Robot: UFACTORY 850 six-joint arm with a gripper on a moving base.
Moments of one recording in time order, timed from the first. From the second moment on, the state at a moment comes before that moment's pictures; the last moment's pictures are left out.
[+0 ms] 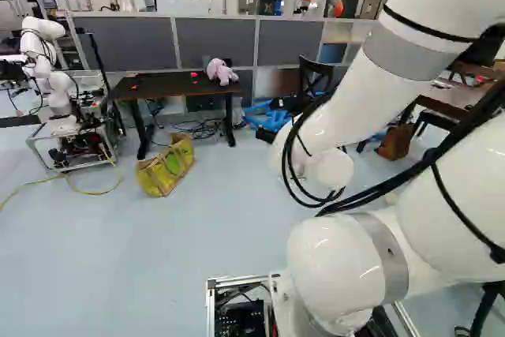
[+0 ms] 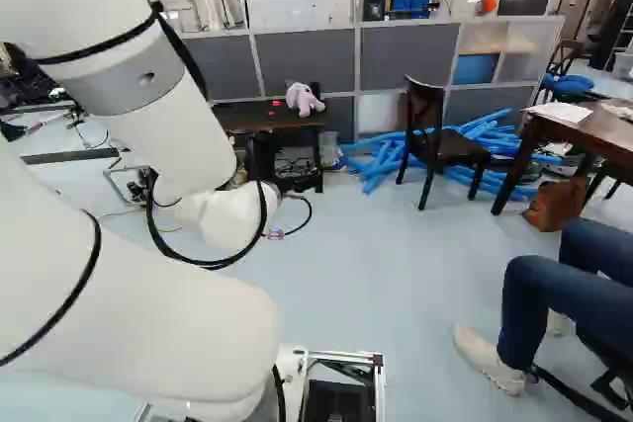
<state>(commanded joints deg) 0.0 16.0 -5.0 0.0 50.0 0.0</state>
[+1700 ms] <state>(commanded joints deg) 0.0 16.0 -5.0 0.0 50.0 0.0</state>
